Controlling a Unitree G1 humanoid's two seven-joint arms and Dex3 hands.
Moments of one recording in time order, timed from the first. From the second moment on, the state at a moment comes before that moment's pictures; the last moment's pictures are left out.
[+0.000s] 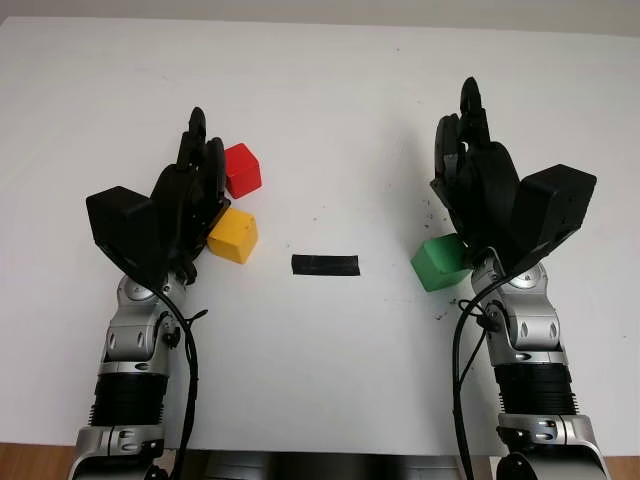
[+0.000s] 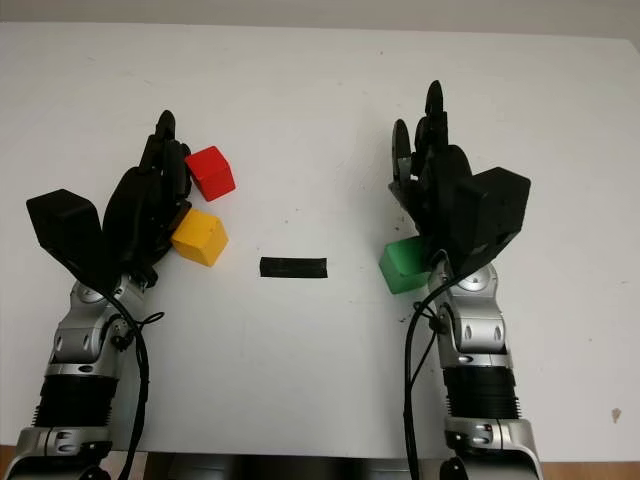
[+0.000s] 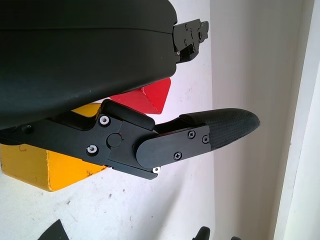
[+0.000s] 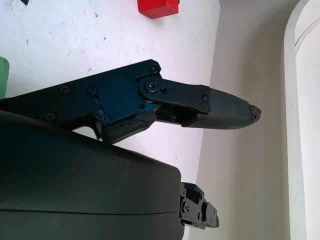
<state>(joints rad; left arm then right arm) -0.45 0.18 0.15 0.19 -0.18 0.09 -0.18 -0.48 -0.17 -0.13 0.16 0.10 0.09 0.09</state>
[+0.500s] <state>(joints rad) -0.45 0.19 0.15 0.16 -0.18 0.10 -0.17 -0.48 -0.17 -0.12 0.16 0.11 0.09 0.11</state>
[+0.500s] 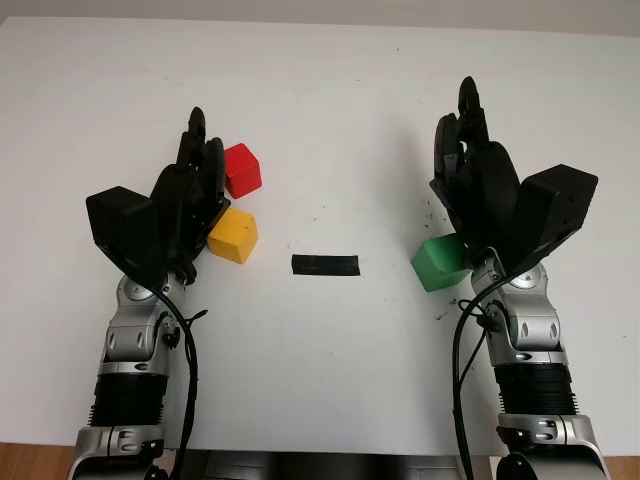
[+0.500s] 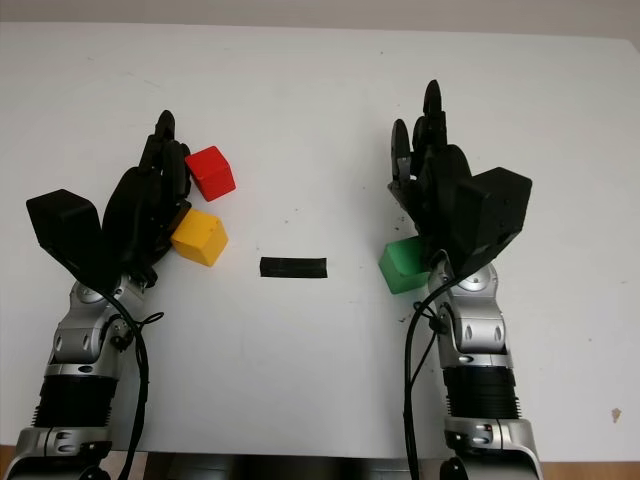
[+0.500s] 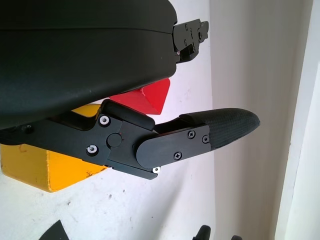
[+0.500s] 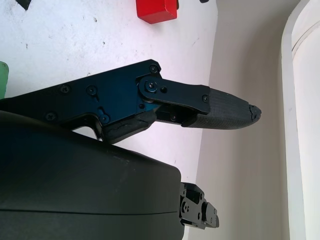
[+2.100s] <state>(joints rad) -0.80 0.56 -0.28 0.23 0.77 0.30 -0.27 -0.54 -0.26 -0.13 0.06 0.08 0.14 0.17</state>
